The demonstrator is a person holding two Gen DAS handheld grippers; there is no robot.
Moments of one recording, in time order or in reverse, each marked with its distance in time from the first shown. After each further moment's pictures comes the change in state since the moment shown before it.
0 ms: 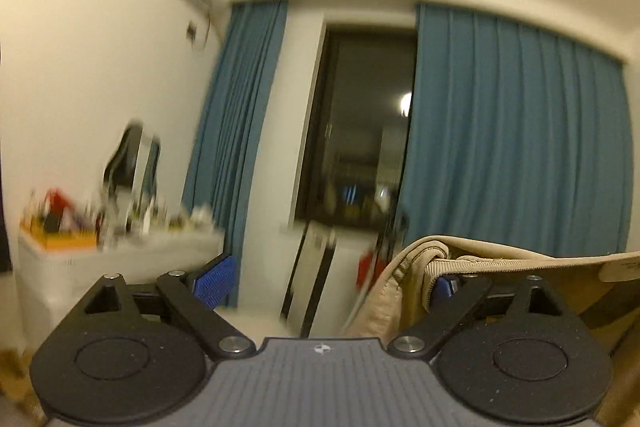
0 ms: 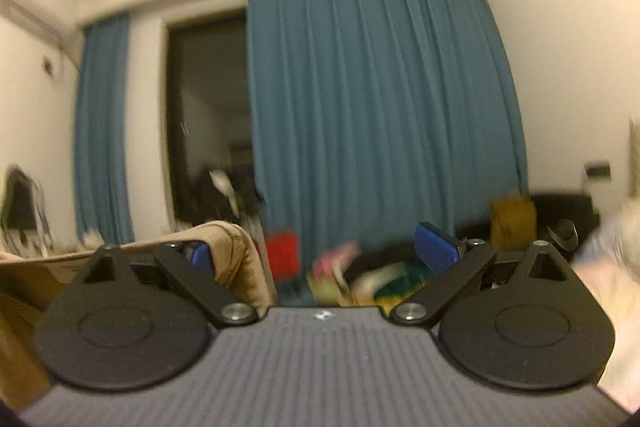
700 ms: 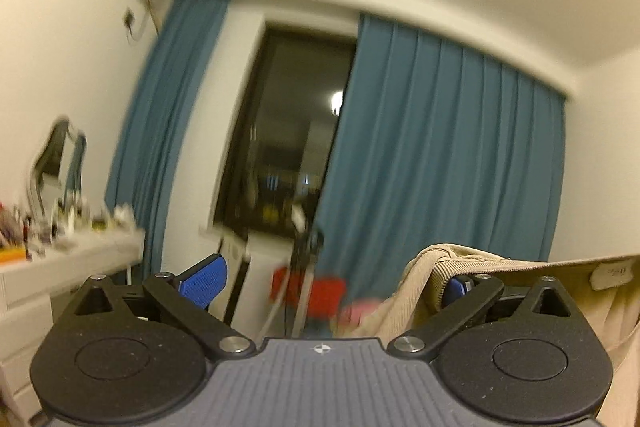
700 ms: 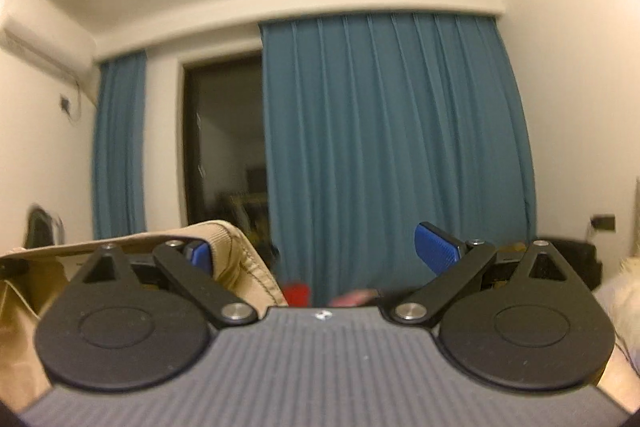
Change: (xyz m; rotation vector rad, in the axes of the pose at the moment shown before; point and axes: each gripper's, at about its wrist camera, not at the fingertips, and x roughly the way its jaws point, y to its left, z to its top) left arm 0.032 -0.041 0.096 -0.058 0.144 -0.235; right arm -0.029 -0.033 0.140 -0.033 0.009 0.031
